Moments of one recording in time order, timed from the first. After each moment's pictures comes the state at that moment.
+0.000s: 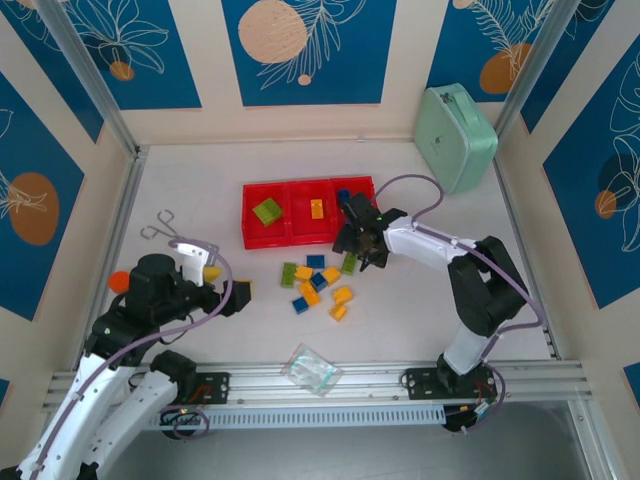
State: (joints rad) left arm -0.43 0.51 0.74 -0.78 0.32 -0.27; right arm 0.59 1.72 1.12 -0.63 0.08 0.87
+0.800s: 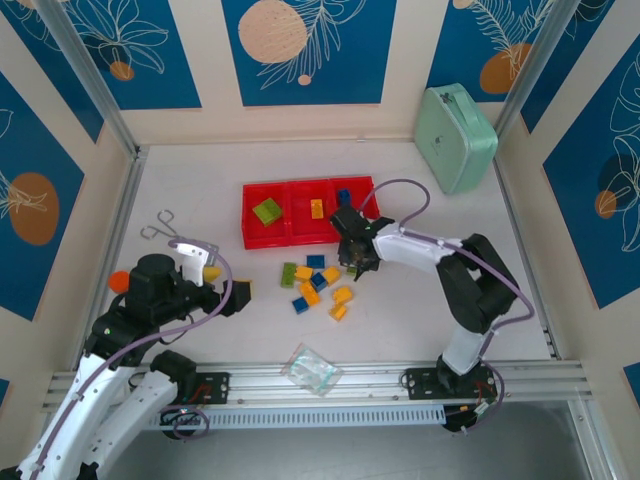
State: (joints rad) left arm -0.43 0.51 0.74 -0.78 0.32 -0.27; right arm 0.67 1.70 1.09 -0.61 0.17 0.84
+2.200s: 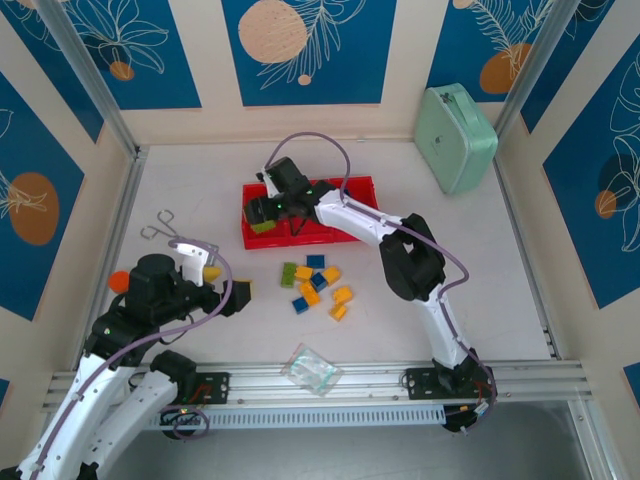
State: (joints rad) left arm -0.43 0.51 0.74 -0.78 0.32 -0.27; right arm 0.77 2.22 1.91 -0.47 -0.17 0.39
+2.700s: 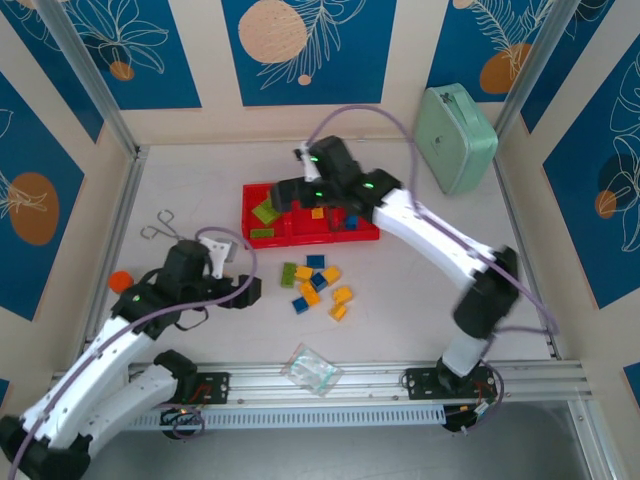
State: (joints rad) left arm -0.57 0.78 0.76 -0.82 0.15 -0.38; right arm 0.73 1.62 1.62 -0.65 -0.08 0.40
